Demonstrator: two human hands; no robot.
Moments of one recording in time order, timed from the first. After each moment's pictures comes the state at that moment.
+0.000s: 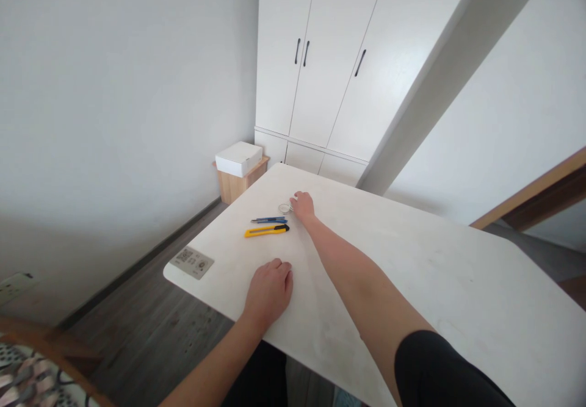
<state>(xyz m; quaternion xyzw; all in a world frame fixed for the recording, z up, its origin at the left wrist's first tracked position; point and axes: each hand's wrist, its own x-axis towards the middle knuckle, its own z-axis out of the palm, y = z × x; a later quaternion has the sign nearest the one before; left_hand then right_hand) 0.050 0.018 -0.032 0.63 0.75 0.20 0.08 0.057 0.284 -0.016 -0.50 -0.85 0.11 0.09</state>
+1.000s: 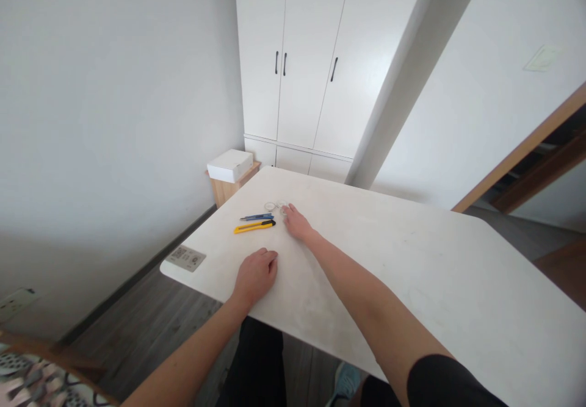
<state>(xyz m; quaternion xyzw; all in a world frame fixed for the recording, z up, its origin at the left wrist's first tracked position) 0.048 0.018 -0.029 0.63 0.75 0.20 0.08 0.135 0.218 -0.010 -0.41 -0.90 0.16 0.05</state>
